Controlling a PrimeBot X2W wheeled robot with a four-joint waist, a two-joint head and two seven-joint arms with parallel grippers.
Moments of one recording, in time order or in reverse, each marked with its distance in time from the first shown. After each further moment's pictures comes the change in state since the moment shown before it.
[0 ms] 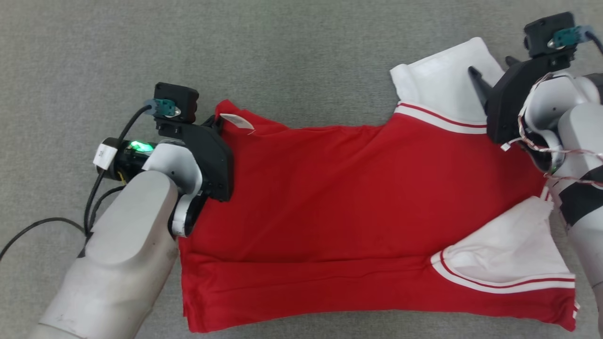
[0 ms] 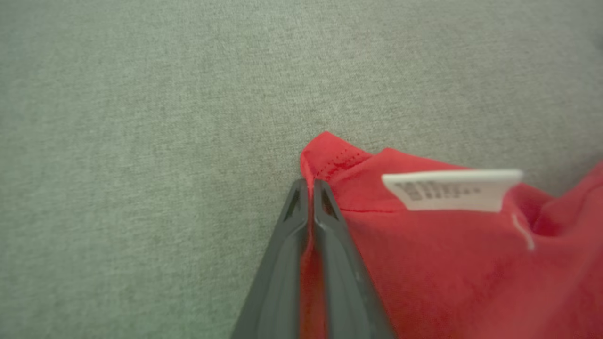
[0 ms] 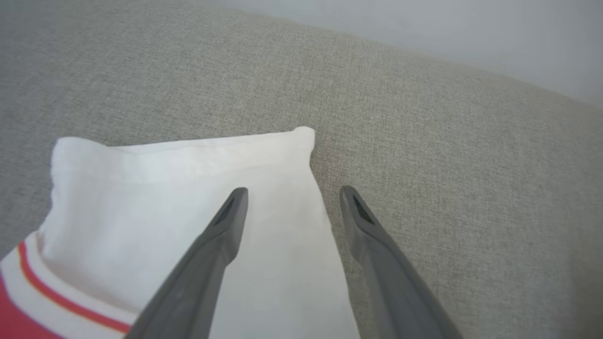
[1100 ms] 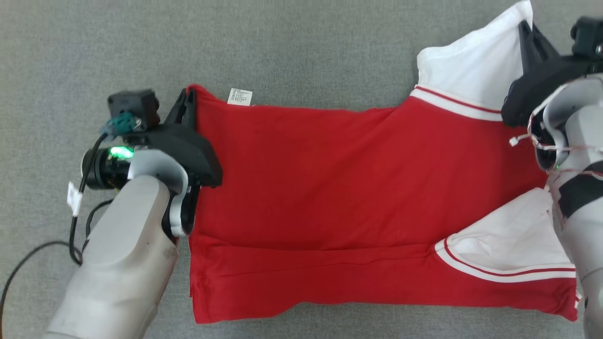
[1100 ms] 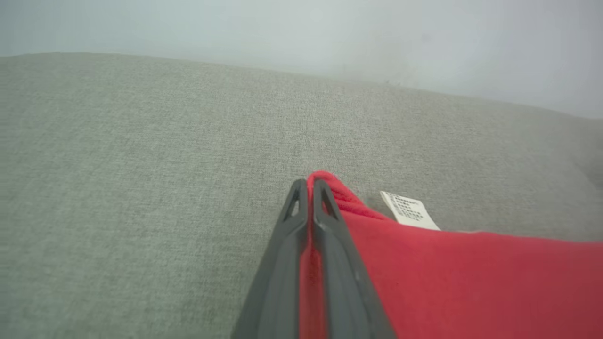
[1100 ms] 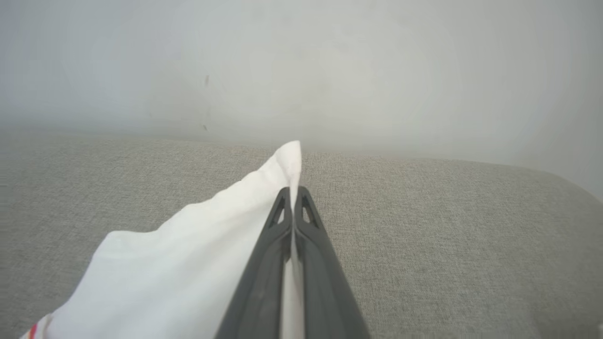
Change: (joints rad) left arm 0.010 -0.048 0.111 0.067 -0.055 0.084 -0.337; right arm -0.068 0.067 -0.195 0.212 -0.123 0.000 -0.442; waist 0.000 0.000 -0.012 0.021
